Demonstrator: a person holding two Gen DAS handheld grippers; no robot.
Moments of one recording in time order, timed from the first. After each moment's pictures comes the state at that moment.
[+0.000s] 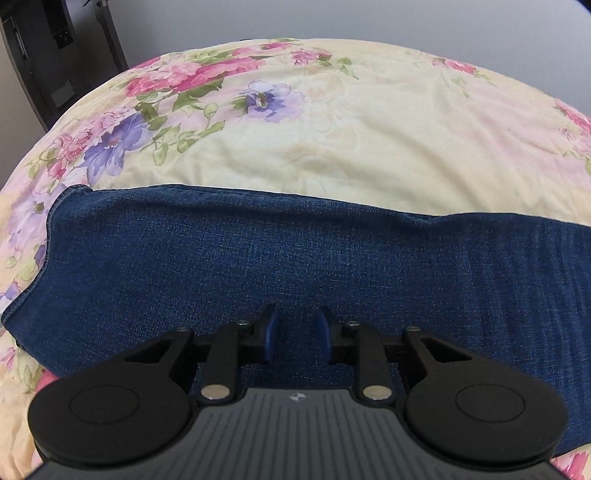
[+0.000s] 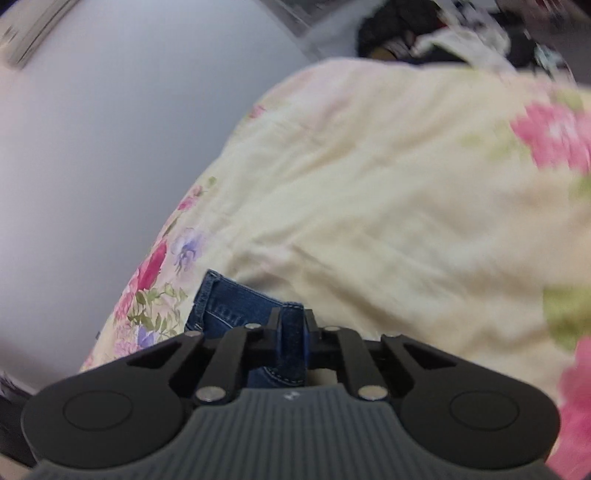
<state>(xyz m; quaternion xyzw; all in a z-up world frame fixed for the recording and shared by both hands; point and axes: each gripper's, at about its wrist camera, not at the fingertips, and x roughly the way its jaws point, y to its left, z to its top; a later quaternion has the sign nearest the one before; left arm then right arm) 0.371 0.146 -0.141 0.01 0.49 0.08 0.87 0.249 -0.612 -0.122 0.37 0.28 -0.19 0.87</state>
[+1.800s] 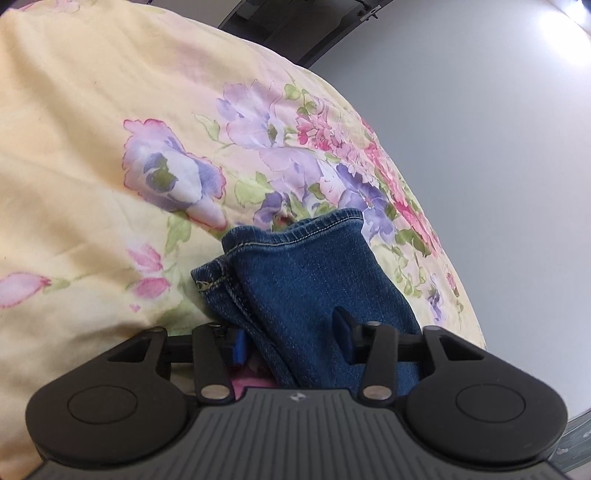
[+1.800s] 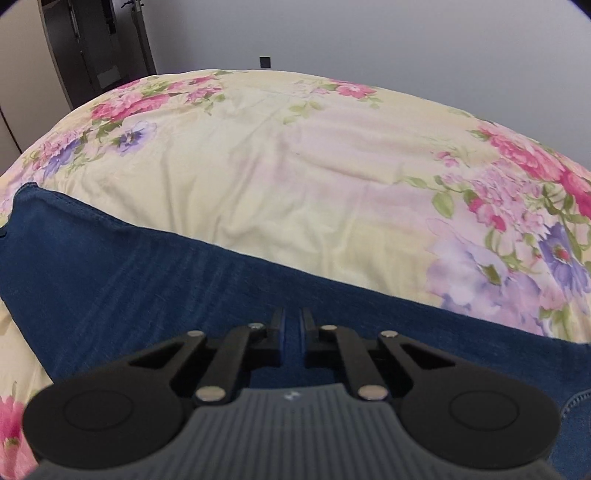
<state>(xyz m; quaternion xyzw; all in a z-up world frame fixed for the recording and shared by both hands) 0.267 0.392 -0.177 -0.45 0.26 0.17 0.84 0.455 -0.090 -0.113 -0.03 0.45 0.17 0.88</state>
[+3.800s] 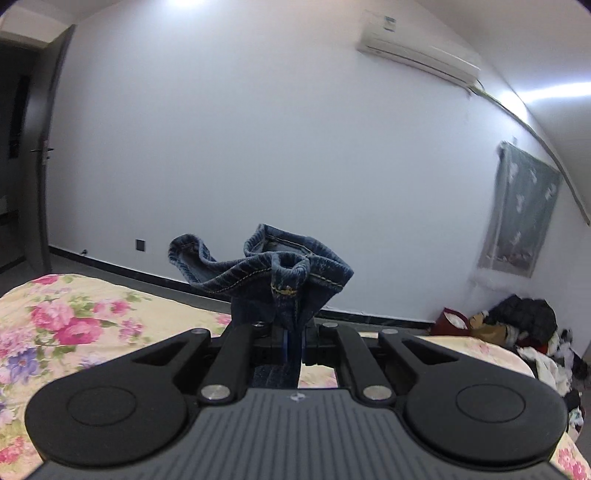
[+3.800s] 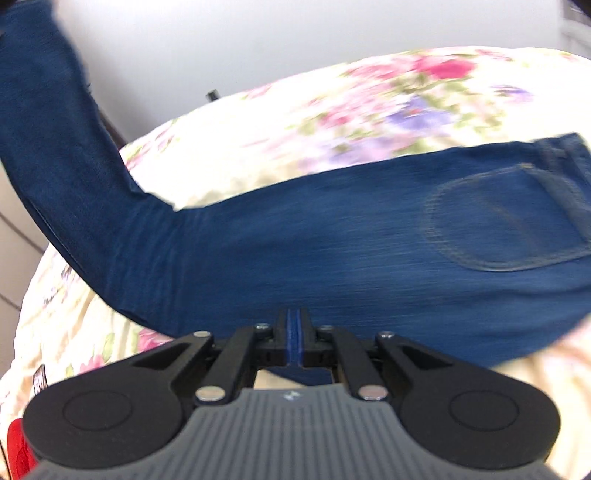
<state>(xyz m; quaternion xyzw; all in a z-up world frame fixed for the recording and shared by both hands) 0.308 -0.105 0.156 -0.06 0.18 -0.08 0.98 0.236 -0.310 -0.081 0.19 0.45 0.10 0.87</state>
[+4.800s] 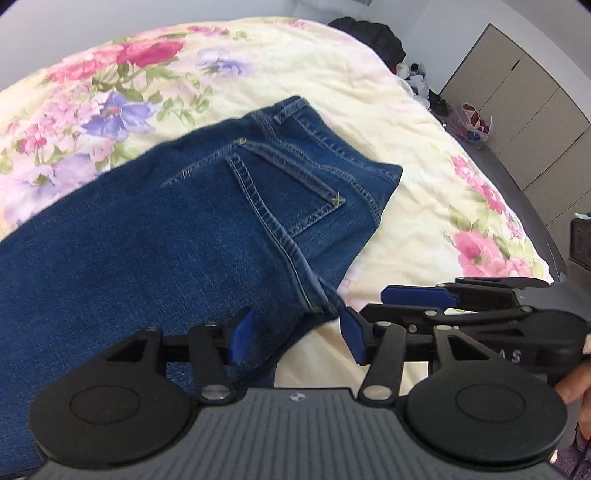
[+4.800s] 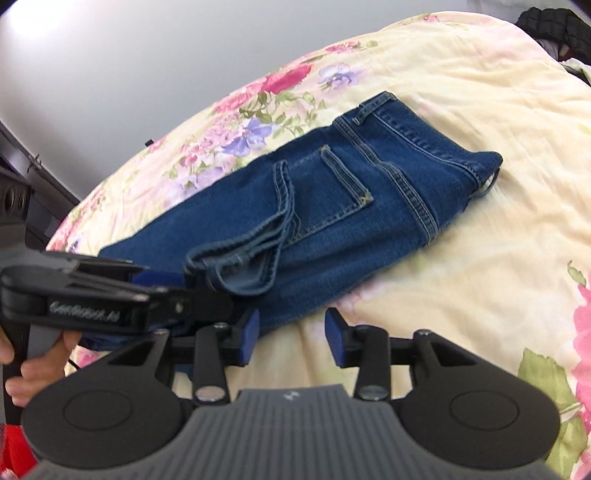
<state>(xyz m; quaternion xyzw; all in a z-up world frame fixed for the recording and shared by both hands) 0.294 -0.320 -0.075 0.08 0.51 -0.38 0.77 0.175 -0.478 -0.105 0.27 0.43 0.02 0.86</state>
